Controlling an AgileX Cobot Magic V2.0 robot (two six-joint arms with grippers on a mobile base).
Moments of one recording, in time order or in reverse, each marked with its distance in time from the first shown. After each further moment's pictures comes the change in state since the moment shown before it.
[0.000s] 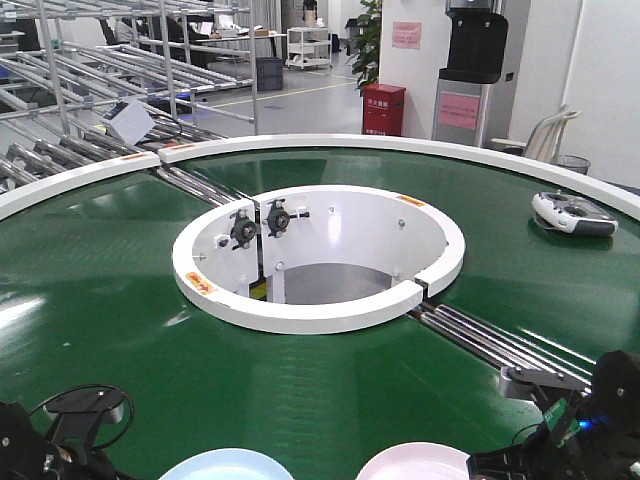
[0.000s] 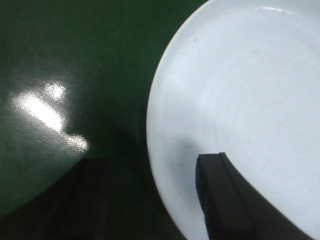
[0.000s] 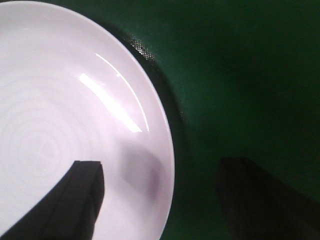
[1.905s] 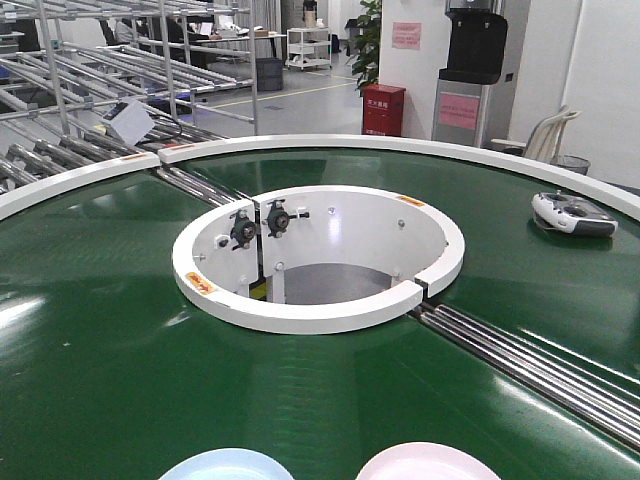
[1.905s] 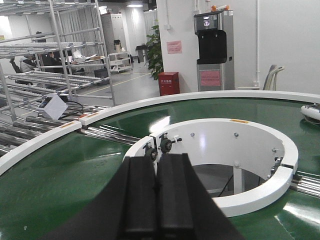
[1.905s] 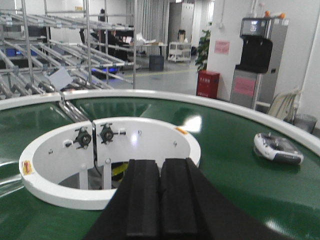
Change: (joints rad) left arm 0.061 -0.835 0.010 0.298 -0.393 -0.007; right arm 0.000 -0.976 0.125 -0.150 -0.442 -0.114
